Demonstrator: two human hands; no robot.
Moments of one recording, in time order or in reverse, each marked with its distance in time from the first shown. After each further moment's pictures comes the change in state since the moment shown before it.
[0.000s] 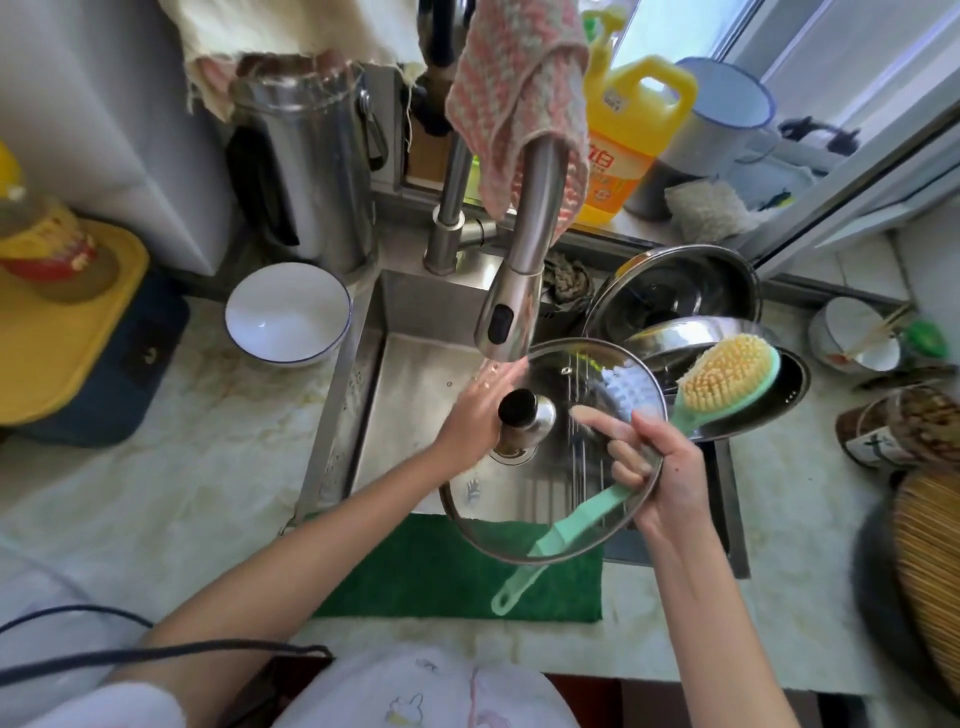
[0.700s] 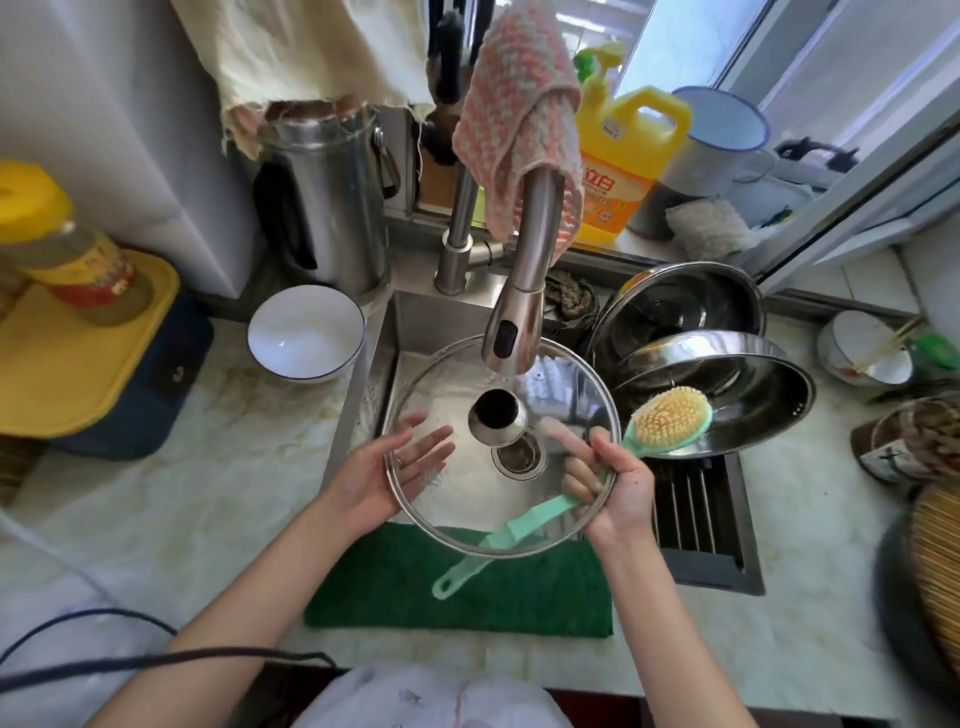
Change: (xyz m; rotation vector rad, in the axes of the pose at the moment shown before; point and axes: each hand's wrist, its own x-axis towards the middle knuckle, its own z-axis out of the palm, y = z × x) left_hand -0.086 -0.008 -0.079 -1.409 0.105 -0.676; right_hand 0.028 0.055 -0.013 0.324 -0.186 0.106
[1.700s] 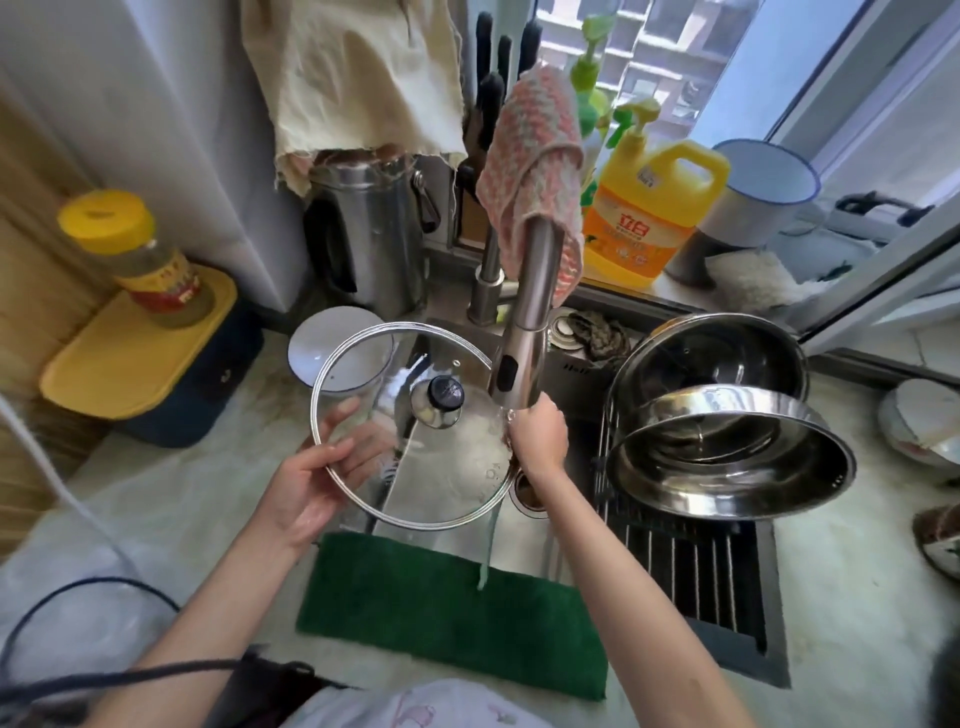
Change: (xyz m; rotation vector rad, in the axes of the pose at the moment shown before) left_hand -0.041 0.025 -0.010 -0.060 -0.036 0.447; right_hand 0.114 0.033 0.051 -1.574 0.315 -0.156
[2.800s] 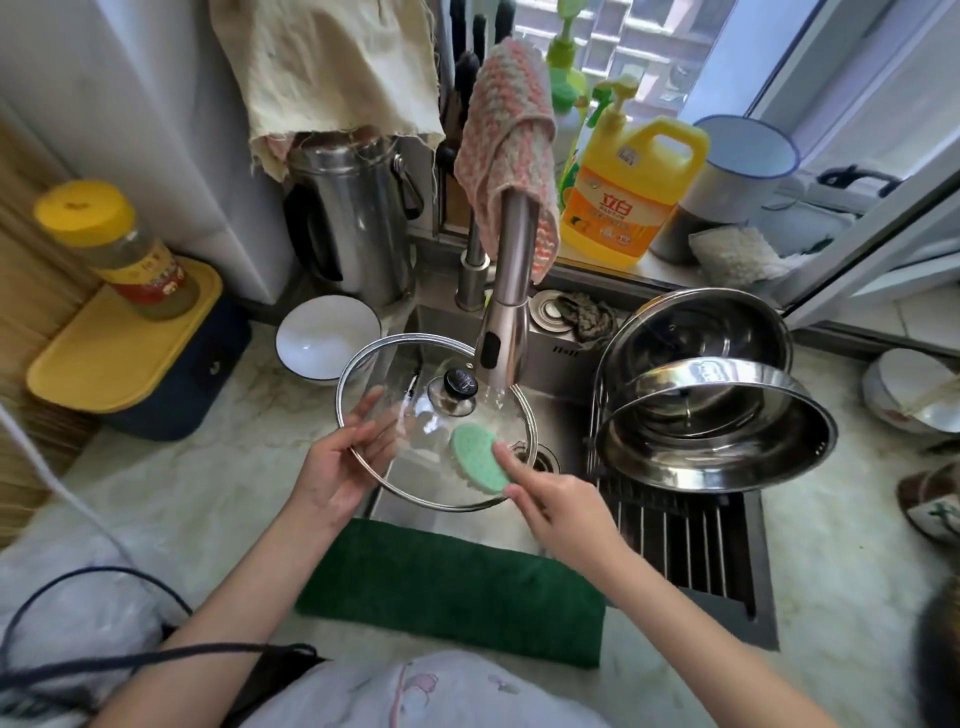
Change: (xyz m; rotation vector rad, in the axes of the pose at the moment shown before) left_hand 0.023 -0.032 0.004 -0.022 0.005 -0.036; right_hand -0.080 0.083 -0.060 -0.345 -0.167 -0.831
